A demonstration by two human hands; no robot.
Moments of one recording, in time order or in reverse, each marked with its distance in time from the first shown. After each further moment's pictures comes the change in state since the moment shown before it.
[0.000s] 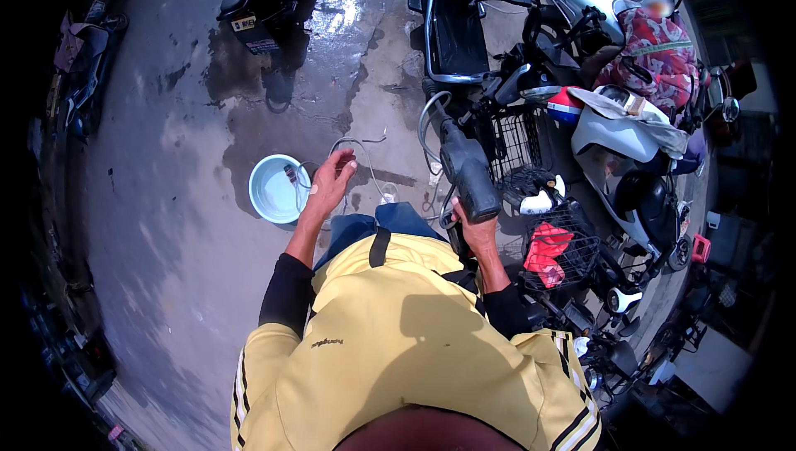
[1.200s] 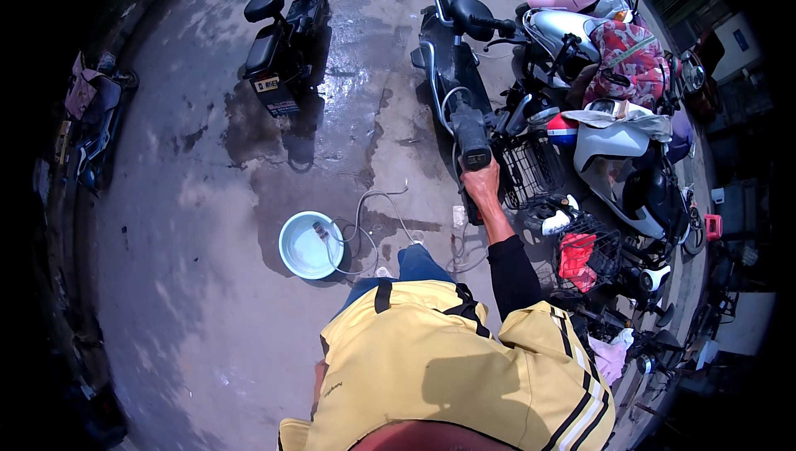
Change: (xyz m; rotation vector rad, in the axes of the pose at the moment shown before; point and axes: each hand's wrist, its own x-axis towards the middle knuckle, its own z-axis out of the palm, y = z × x) left_hand -0.418 -0.393 -0.104 -0.055 0.293 -0.842; right_hand 0.090 -0.031 0.112 -0.454 0.319 -0.174
